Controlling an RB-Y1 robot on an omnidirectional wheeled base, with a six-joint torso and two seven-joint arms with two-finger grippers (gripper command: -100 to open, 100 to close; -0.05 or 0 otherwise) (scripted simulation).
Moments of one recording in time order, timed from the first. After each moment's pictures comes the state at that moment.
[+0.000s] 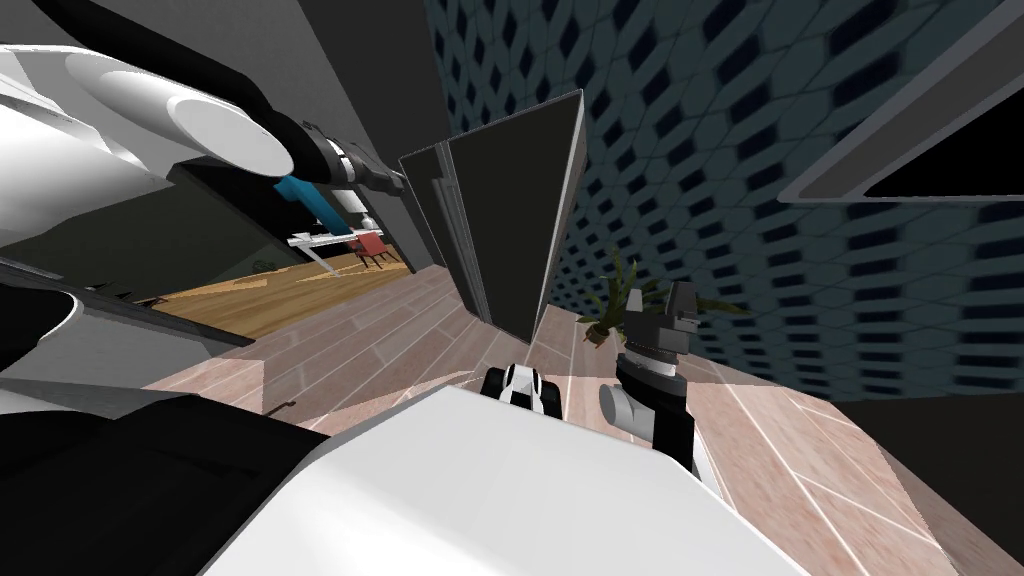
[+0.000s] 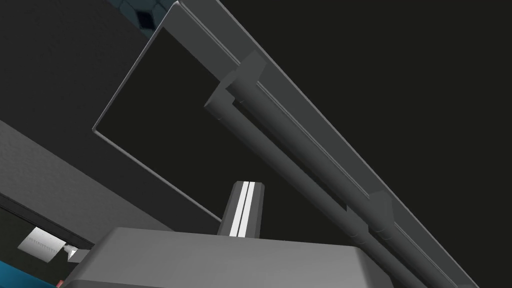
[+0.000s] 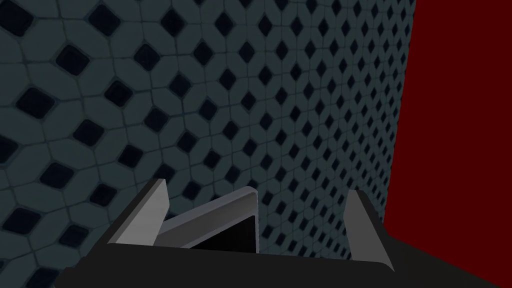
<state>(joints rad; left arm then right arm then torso) 0.24 1.87 0.69 -1.60 1.55 0.54 1.13 0.49 0.01 0.06 -2.32 0.09 -0.49 0.01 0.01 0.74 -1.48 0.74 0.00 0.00</state>
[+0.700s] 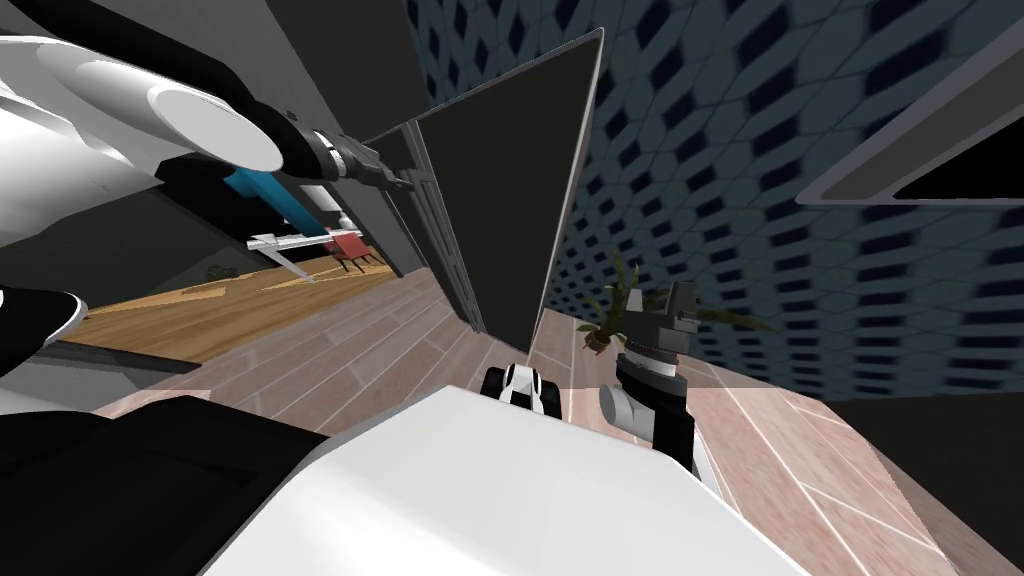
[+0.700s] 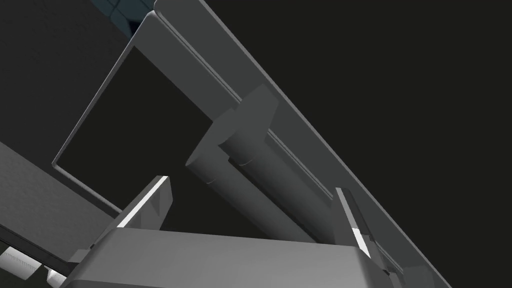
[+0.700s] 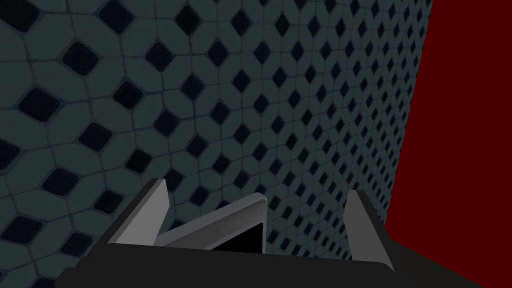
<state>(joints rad) 0.23 1.86 0.69 -1.56 1.55 0.53 1.13 0.49 0.01 0.06 -2.32 0.09 -0.49 0.01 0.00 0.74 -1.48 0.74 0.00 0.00</state>
